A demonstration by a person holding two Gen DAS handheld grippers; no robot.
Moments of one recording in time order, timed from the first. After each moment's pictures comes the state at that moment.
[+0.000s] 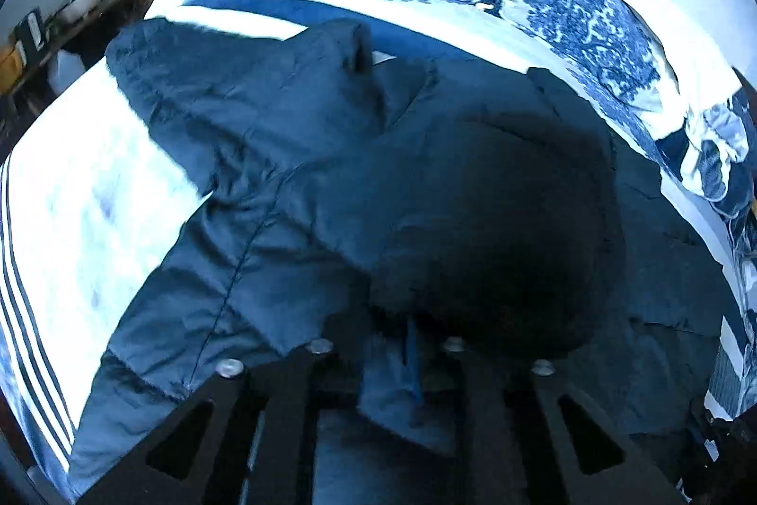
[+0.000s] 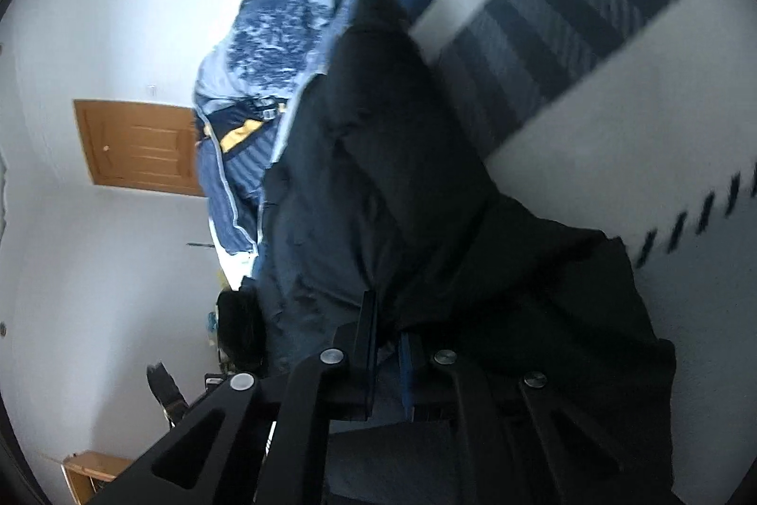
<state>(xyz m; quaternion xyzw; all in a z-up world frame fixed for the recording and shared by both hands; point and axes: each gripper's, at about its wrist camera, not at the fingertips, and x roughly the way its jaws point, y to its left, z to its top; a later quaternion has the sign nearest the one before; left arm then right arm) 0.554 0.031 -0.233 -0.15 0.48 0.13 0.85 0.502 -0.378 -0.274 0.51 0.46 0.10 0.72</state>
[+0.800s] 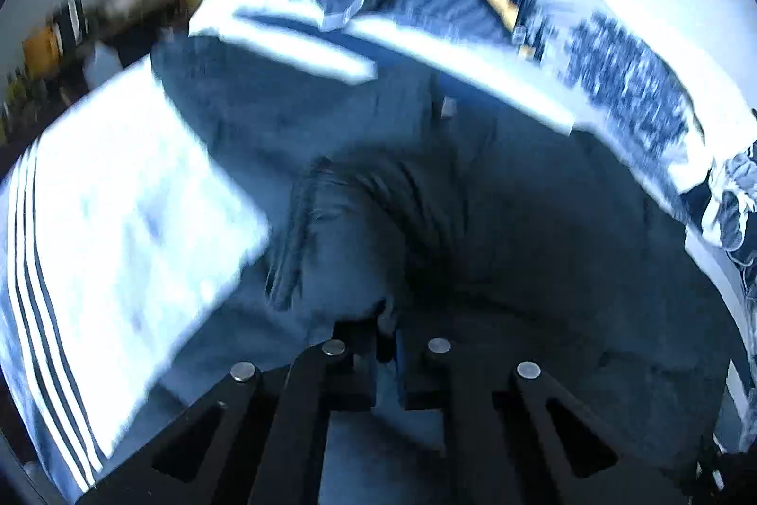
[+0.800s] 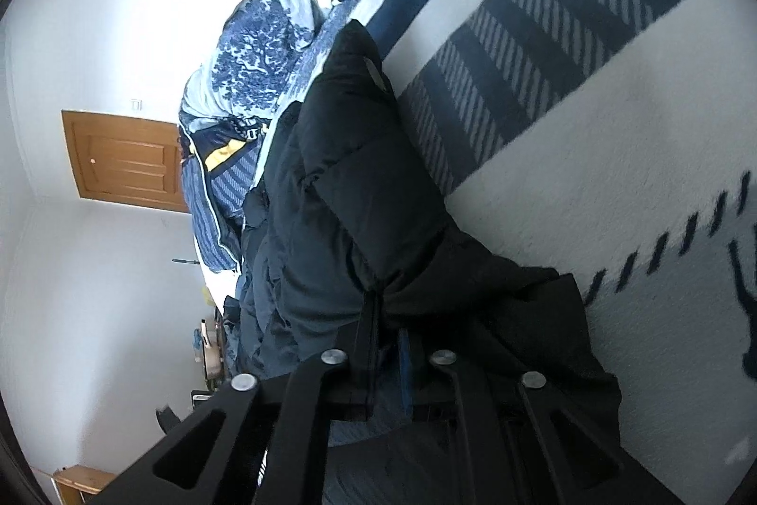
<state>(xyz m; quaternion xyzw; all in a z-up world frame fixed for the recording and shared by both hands) 0.543 0.071 -0.212 -0.15 0.42 0.18 0.88 0.482 -0.393 -0.269 0.48 0.44 0.07 0.75</state>
